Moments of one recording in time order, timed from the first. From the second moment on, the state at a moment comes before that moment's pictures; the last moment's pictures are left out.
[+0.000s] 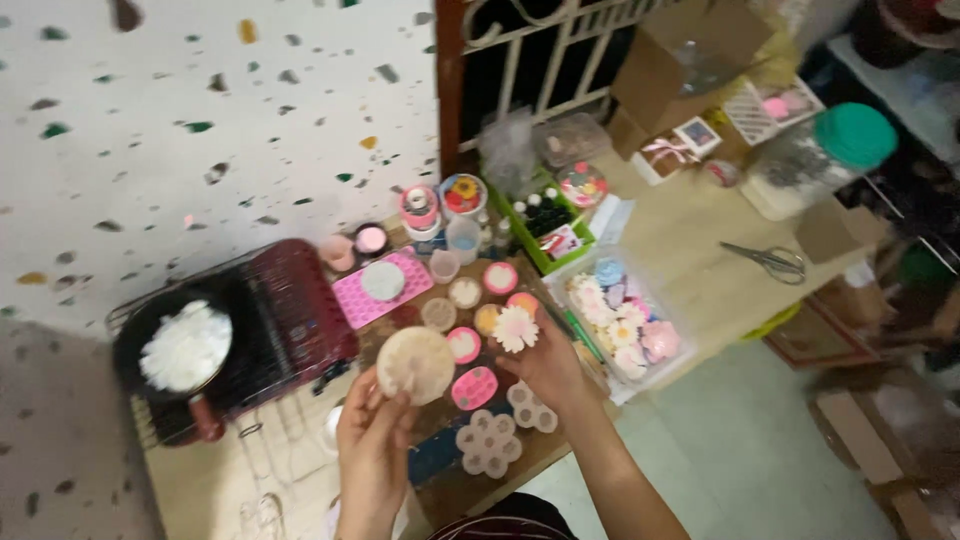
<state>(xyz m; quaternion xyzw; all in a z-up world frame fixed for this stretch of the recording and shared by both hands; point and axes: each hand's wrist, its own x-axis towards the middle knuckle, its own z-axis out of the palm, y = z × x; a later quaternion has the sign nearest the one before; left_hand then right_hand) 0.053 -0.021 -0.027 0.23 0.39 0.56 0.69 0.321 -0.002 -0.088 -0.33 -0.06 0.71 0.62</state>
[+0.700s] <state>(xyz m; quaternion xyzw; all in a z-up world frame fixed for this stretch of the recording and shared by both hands) 0.144 -0.021 -0.029 0.13 0.40 0.49 0.77 0.640 0.022 -0.373 -0.86 -0.43 0.11 0.24</state>
